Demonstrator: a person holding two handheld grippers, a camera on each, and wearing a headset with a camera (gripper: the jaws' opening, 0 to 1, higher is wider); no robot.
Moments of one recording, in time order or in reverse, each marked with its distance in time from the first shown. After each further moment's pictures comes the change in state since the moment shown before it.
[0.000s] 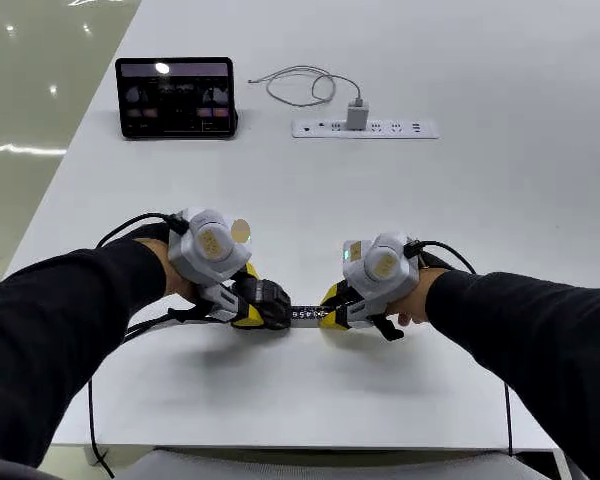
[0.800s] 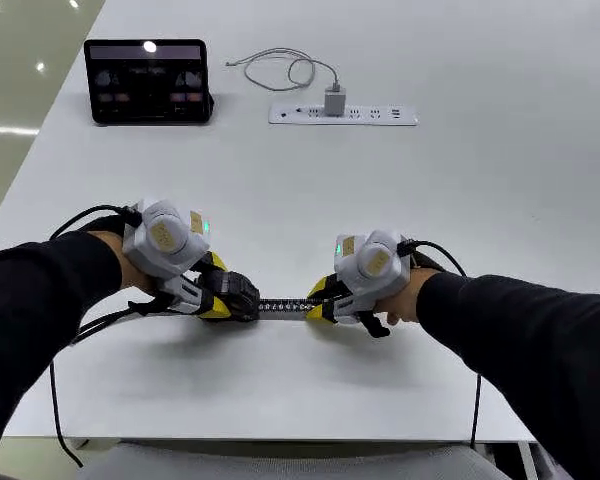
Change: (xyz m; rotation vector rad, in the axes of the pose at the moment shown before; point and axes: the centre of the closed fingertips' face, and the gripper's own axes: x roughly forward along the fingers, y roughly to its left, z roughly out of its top) left arm 0.001 -0.001 0.004 -0.021 0.001 -0.013; right arm -0.008 -0.002 -0.012 0.051 -0.054 0.010
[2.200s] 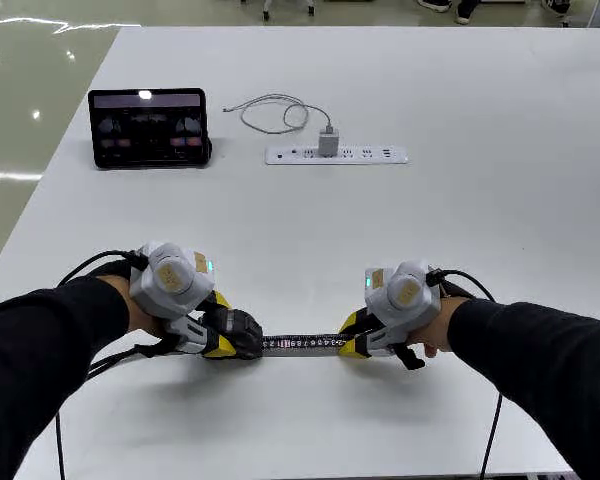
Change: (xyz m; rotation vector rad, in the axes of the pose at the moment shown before) left arm 0.003 0.003 -0.001 -0.010 -0.026 0.013; right arm -0.033 -0.006 -0.034 0.017 0.074 -0.016
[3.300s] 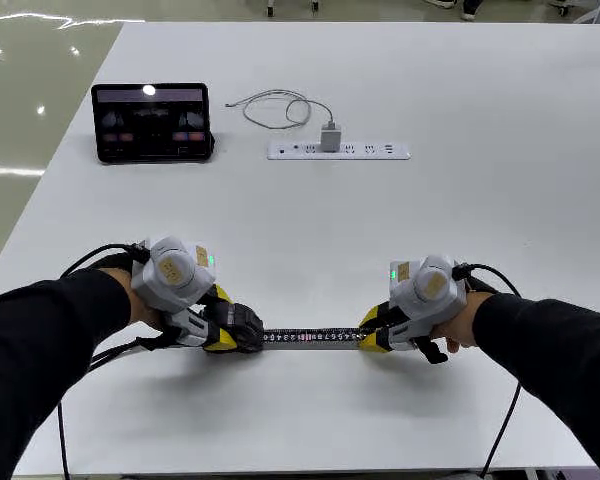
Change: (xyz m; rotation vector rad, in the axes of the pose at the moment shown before) left arm -0.002 -0.003 0.001 0.002 0.010 0.005; right arm -0.017 -0.004 -0.023 0.030 0.004 -0.013
